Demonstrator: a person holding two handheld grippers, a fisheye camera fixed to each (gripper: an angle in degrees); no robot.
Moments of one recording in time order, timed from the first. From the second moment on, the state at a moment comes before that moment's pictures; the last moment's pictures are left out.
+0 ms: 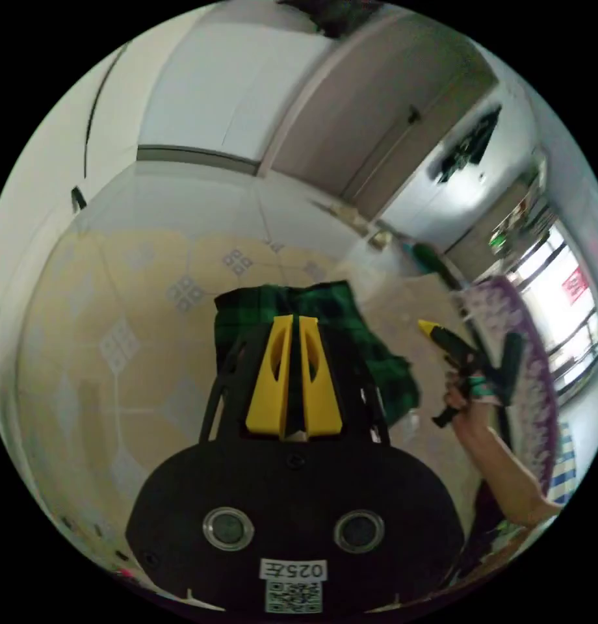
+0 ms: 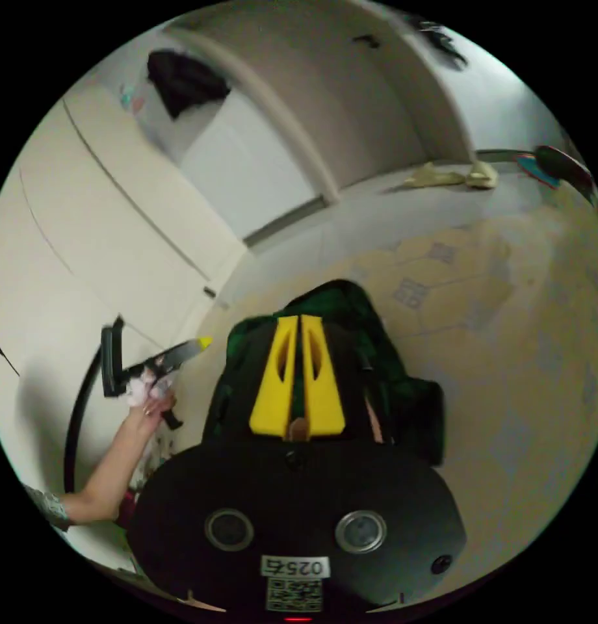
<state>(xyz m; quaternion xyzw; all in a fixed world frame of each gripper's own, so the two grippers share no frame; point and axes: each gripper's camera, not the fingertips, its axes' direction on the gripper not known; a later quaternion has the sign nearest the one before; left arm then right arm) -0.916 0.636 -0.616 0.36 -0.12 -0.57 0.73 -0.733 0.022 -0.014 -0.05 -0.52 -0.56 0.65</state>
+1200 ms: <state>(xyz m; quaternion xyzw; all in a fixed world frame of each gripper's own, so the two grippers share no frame) -0.391 0.255 -0.415 0.51 -0.48 -0.37 0.61 -0.090 -0.036 -0.299 0.40 -0.37 -0.62 0.57</state>
